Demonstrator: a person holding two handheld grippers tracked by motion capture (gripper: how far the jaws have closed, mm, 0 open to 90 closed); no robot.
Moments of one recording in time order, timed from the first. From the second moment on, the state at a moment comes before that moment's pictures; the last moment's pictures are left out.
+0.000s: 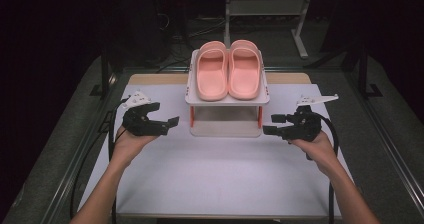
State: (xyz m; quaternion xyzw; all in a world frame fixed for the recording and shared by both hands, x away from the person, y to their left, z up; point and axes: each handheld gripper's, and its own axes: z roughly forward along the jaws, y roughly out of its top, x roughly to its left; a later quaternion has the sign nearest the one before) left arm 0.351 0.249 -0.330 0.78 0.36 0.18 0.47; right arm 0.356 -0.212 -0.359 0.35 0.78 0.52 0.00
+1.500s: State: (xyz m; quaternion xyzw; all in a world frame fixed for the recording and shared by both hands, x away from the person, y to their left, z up) left arm 0.320 0.269 -0.379 0.77 0.39 0.17 0.47; right arm 0.329 -0.221 -0.401 0.36 0.78 0.51 0.00
